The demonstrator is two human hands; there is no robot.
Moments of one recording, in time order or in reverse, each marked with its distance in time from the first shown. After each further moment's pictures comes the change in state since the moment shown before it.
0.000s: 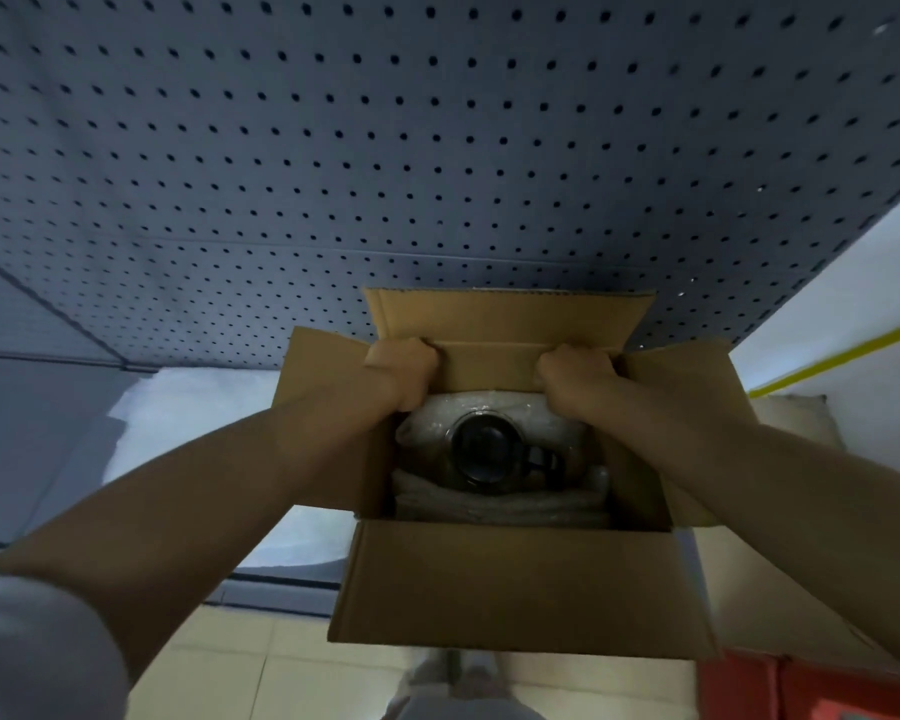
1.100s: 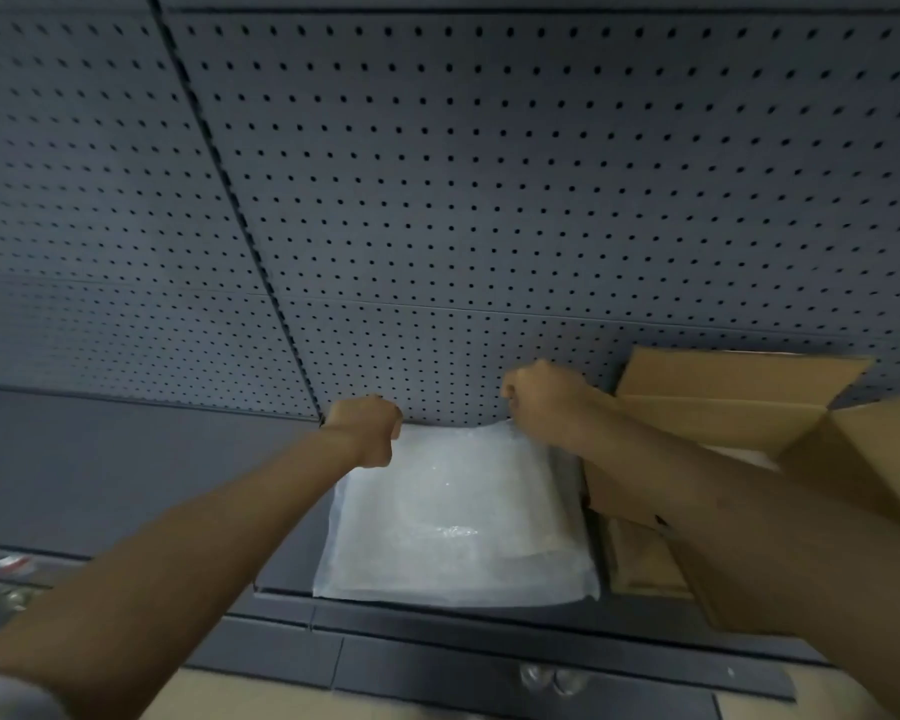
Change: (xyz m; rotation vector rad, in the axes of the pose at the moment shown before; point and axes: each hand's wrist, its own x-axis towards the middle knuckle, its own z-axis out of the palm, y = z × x) left_hand -0.174 -0.296 0.063 0.006 0.028 -0.186; right_hand -0.016 -0.313 -0.099 0.127 0.295 -0.079
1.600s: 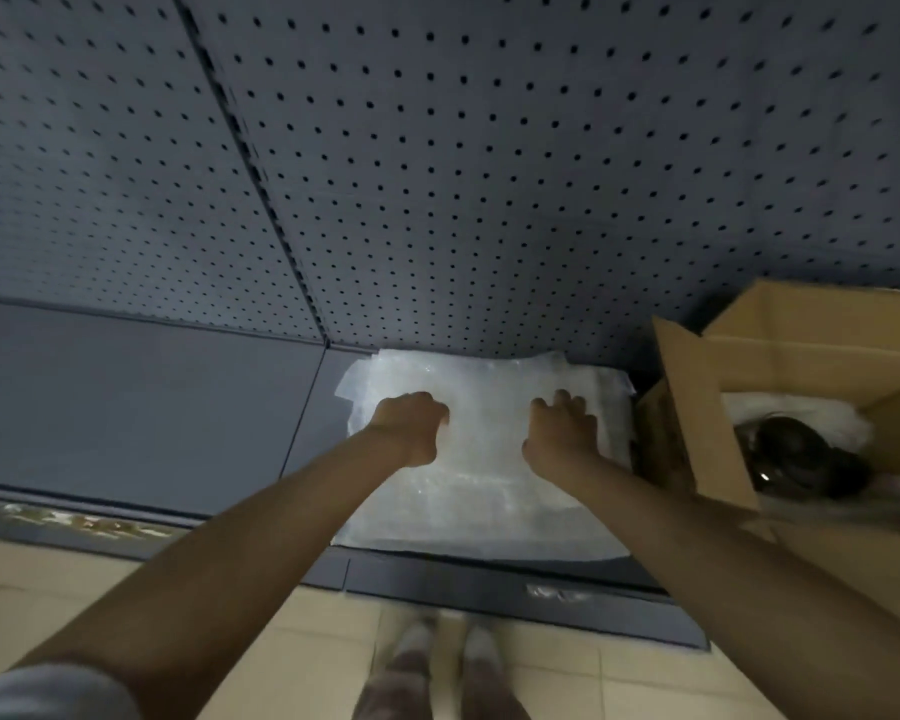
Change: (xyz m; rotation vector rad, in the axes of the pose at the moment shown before) left_hand 0.051 0.010 0.102 -0.224 -0.178 0.134; right_hand 0.024 -0.040 0.146 0.017 -0.284 0.299
